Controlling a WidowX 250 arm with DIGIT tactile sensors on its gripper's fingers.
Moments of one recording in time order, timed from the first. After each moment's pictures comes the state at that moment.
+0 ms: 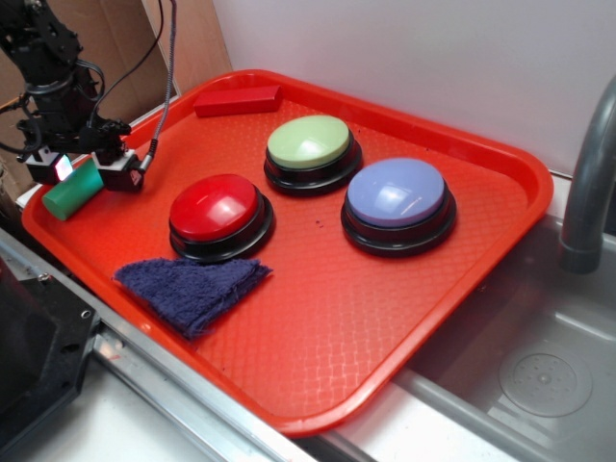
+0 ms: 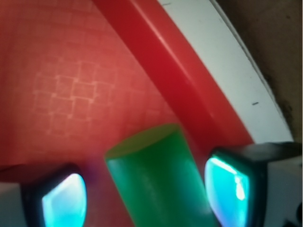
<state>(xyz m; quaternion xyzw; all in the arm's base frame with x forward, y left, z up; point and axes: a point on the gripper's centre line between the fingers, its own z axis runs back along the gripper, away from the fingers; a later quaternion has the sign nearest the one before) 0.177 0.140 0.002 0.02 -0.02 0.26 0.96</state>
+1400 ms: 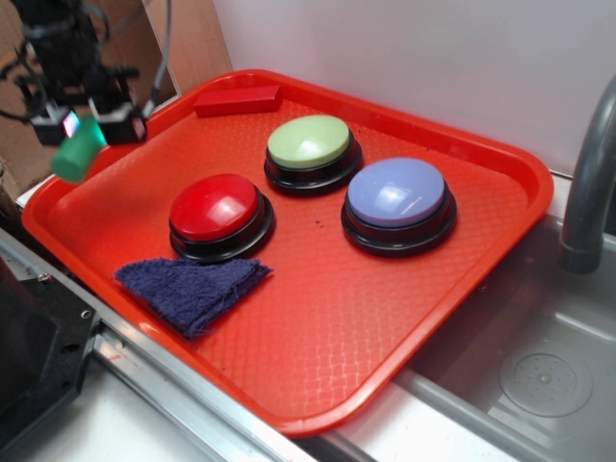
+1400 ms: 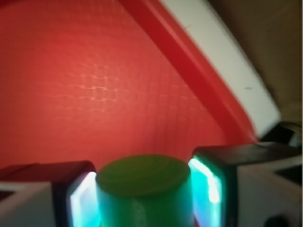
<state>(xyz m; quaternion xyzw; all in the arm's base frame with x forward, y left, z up) 0.190 0.117 0.081 0.01 -0.03 0.31 0.95</state>
